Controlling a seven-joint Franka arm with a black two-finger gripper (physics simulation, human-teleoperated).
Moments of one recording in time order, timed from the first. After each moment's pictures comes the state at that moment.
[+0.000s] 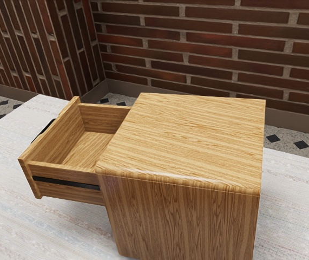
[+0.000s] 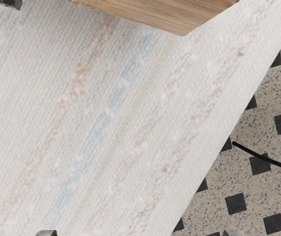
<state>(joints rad) -0.01 -0.60 0.26 -2.26 0.26 1.53 1.22</state>
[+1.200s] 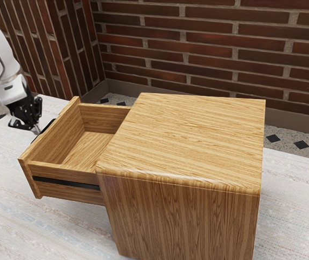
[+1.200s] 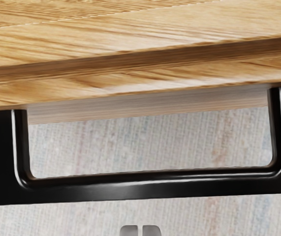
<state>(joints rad) 0.00 -0.33 0.26 -2.23 0.05 2.04 1.65</state>
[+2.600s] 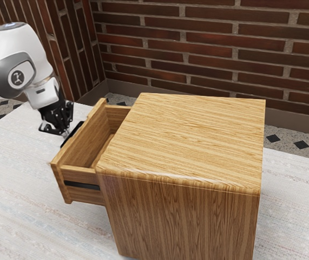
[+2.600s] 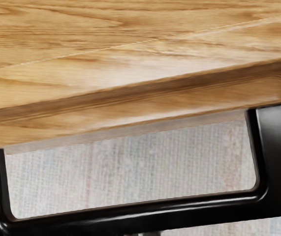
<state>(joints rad) 0.00 -0.31 0.07 -2.23 -0.04 2.04 1.60</state>
